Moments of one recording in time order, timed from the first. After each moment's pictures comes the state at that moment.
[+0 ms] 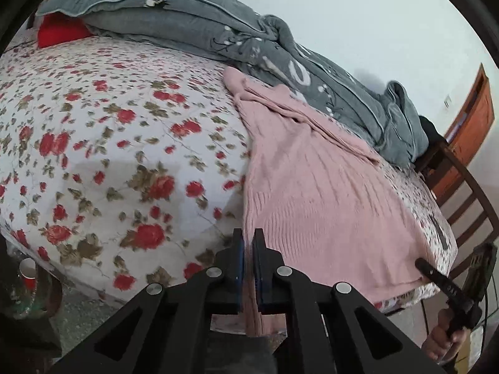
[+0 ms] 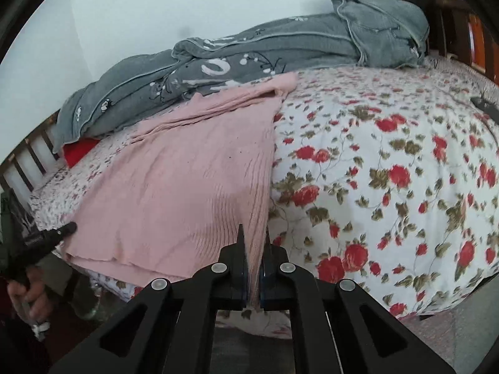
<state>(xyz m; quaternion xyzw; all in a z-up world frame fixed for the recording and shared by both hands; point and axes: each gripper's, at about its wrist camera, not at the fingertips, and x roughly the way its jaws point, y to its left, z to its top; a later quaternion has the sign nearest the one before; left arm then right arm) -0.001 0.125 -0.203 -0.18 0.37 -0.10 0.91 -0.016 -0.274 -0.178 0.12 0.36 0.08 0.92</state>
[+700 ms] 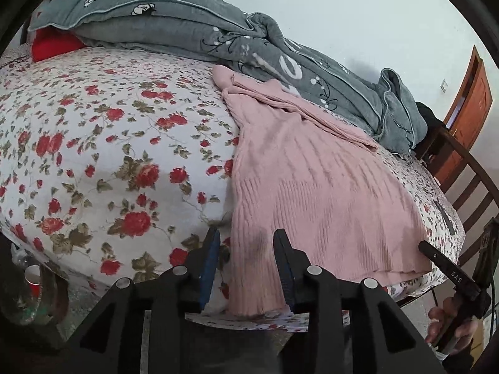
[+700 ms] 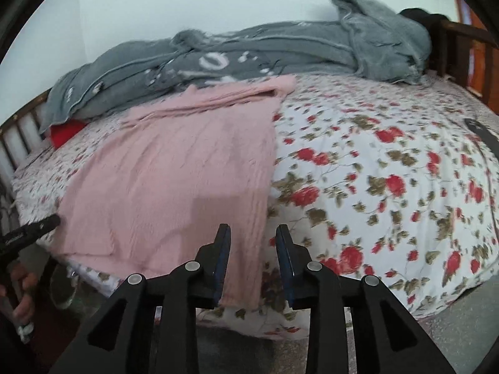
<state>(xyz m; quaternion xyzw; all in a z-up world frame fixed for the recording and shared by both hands) -0.011 0.107 -0.207 -0.15 0.36 -0.10 0.92 -0.017 -0.259 -0.182 0.07 0.34 0.04 0.94</state>
